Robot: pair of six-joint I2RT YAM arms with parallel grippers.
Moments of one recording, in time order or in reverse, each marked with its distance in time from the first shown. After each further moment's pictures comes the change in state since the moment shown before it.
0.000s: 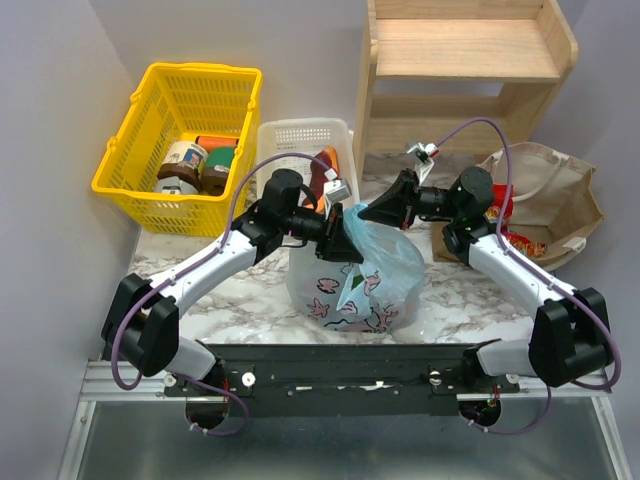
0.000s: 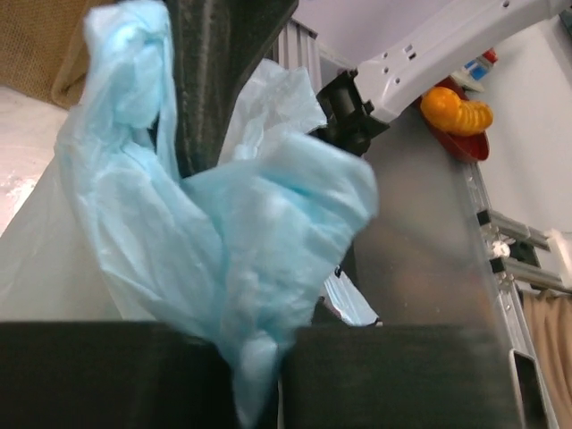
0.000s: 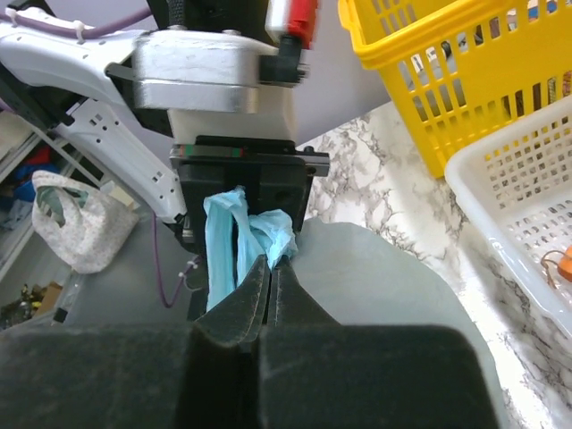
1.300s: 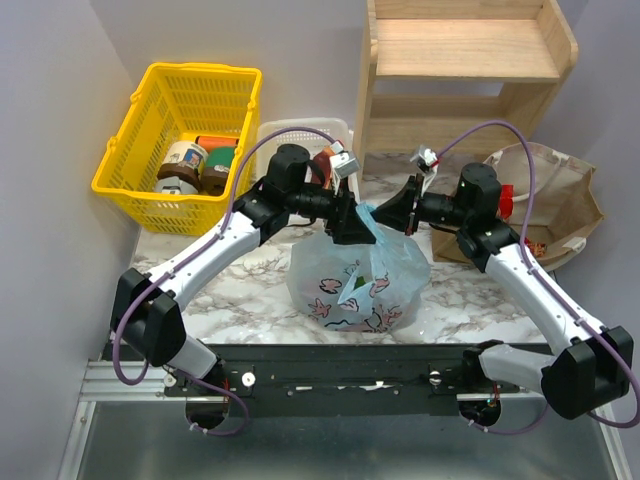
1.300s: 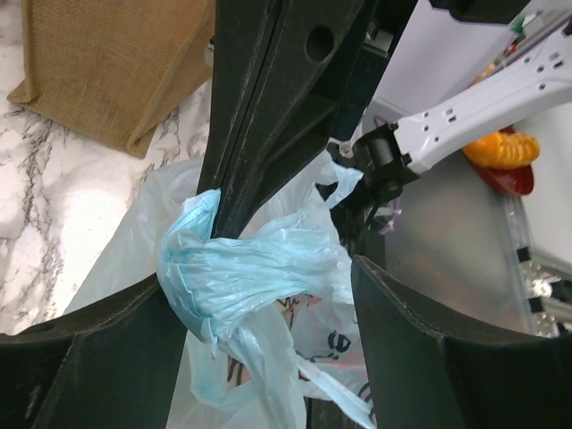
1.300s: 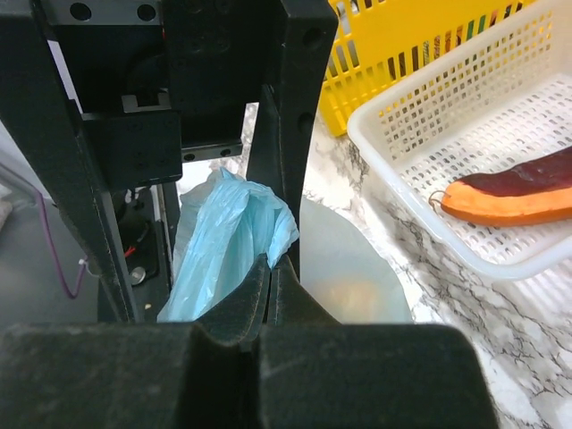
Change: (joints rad) left arm -0.006 0.064 0.257 -0.193 -0.118 0.053; right arm 0.017 -0.171 0.072 -0.609 0.214 -0.473
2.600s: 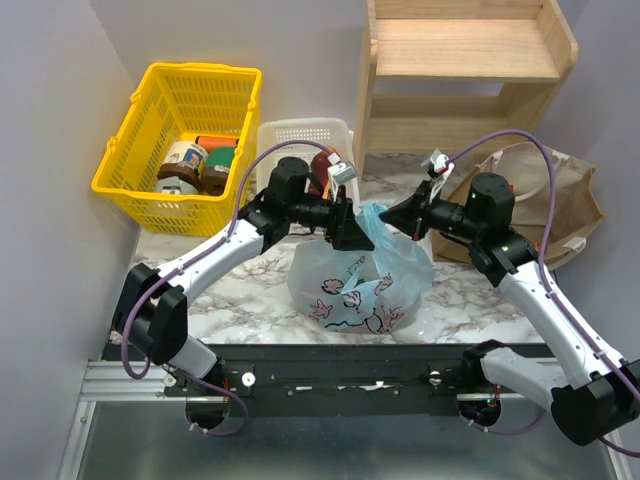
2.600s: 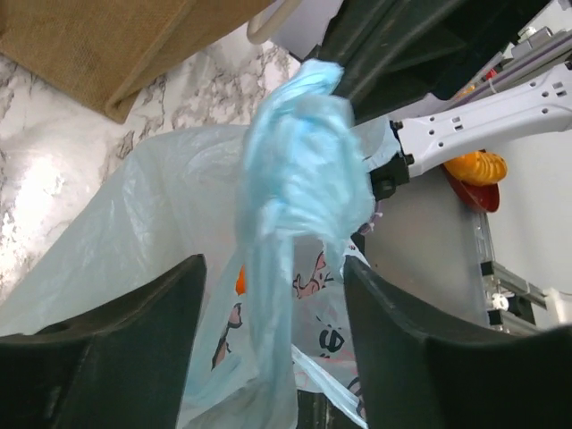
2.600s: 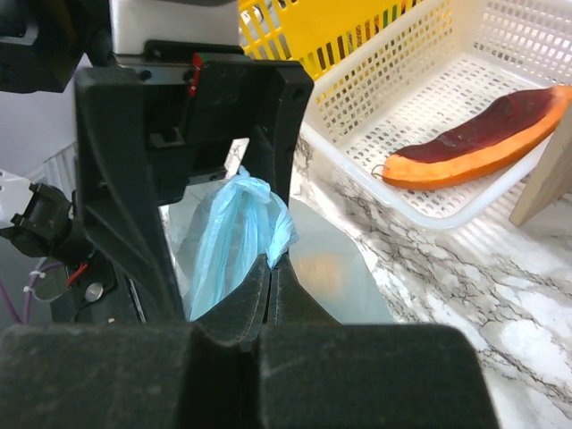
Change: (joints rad) left arm 0.006 0.021 -0.129 0.149 0.007 -0.137; right arm 0.024 -0.146 0.003 -0.193 0.236 -0.062
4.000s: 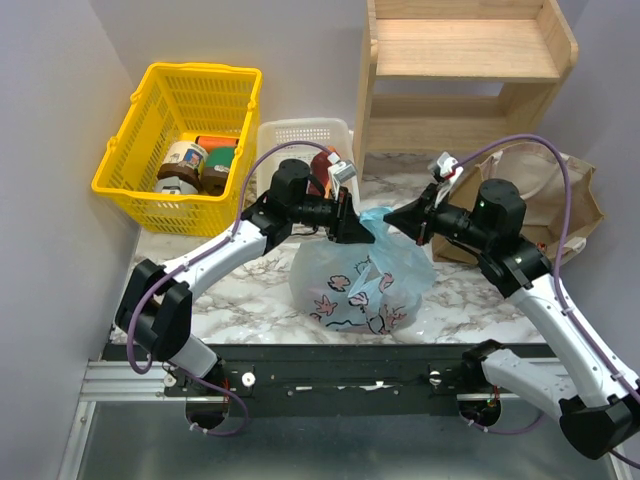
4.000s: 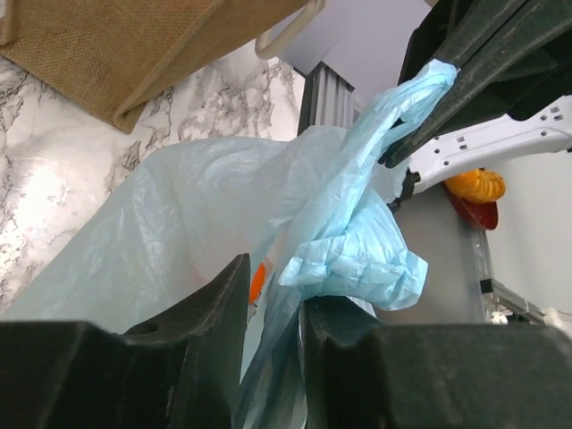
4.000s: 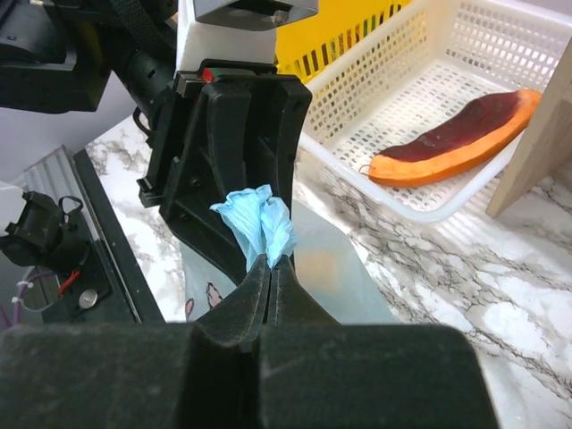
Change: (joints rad) left arm 0.001 0.016 -0.030 0.095 -0.029 -0.072; right arm 0.064 -0.075 0.048 -0.118 0.135 -0.017
